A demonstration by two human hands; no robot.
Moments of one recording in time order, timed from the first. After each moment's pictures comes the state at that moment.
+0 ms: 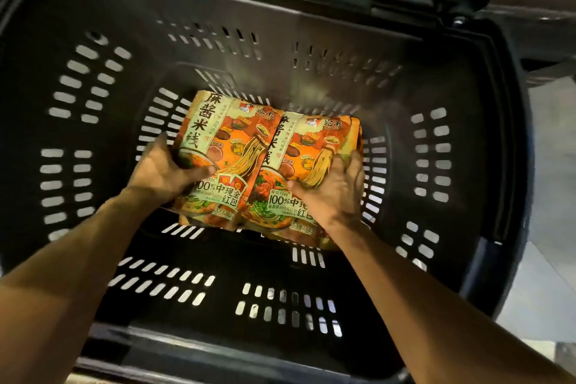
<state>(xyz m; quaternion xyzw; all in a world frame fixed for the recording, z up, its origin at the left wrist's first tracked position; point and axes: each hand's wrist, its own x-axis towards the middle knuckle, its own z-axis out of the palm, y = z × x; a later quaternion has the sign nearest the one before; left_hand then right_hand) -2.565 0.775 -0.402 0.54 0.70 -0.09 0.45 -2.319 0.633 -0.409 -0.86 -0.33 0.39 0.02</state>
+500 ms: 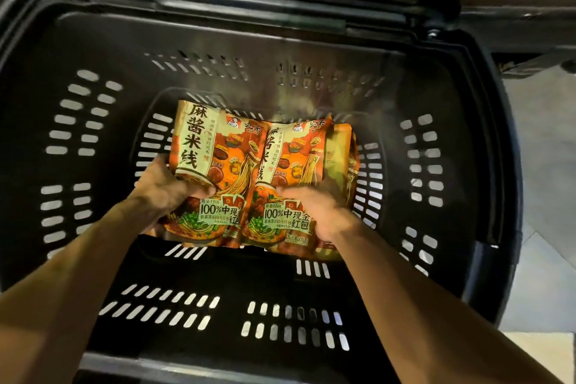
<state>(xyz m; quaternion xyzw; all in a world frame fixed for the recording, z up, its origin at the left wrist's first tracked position) -2.540 0.787 -0.378 0.47 0.69 -0.09 0.55 -2.328 0.660 -0.413 -0.75 0.04 0.61 0.26</state>
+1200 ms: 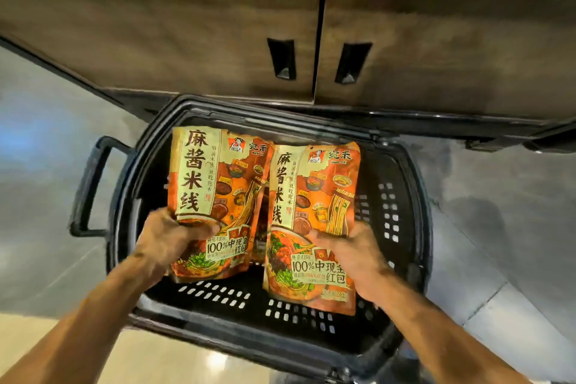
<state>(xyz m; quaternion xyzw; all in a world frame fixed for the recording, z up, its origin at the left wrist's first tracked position) -2.554 0.762 -0.190 0.40 0.72 0.05 0.57 -2.292 0.635 -0.221 -0.68 -0.09 0.64 0.34</state>
